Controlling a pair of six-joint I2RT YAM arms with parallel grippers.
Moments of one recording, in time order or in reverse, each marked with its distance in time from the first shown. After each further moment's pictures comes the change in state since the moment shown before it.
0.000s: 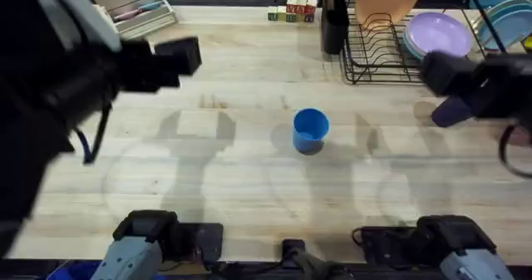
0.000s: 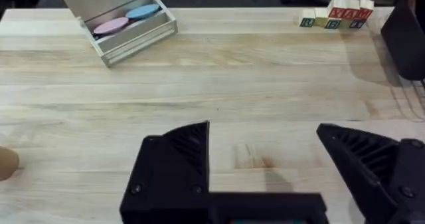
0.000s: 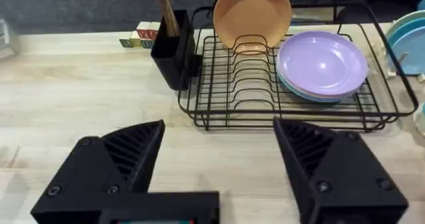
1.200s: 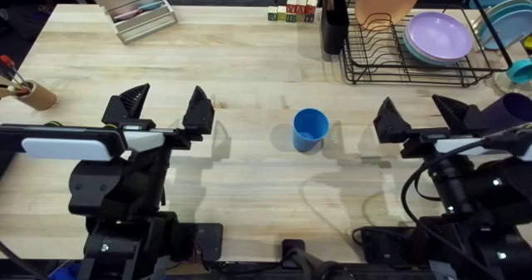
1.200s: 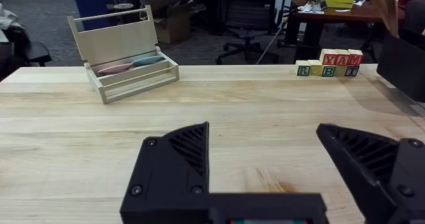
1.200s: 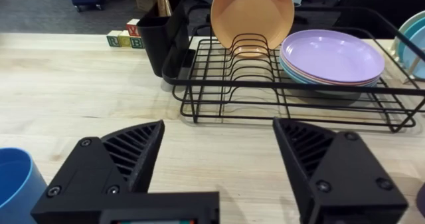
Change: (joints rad) left arm 0.000 -0.735 -0.870 0.603 -0.005 0.000; right arm 0.000 -0.528 -0.756 0.473 0.000 -0.068
